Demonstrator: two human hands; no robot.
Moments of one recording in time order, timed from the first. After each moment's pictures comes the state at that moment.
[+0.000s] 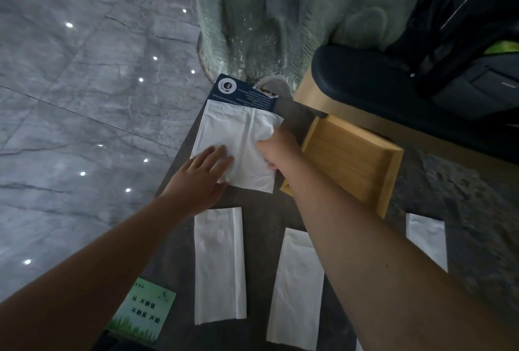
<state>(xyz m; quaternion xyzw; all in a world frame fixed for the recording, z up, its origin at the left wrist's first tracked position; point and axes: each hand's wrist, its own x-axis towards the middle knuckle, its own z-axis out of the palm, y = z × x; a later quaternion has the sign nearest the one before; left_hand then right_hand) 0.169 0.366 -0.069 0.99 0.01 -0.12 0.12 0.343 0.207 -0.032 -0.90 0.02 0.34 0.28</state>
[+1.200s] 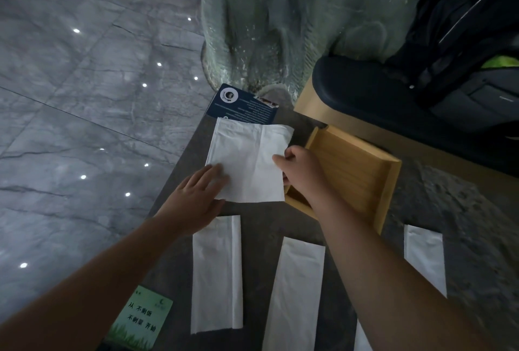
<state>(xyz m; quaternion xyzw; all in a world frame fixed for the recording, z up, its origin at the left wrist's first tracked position) 0.145 0.360 -0.063 0.98 0.01 -0.11 0.17 0.325 0.146 -0.010 -0.87 -0.04 0.30 0.39</state>
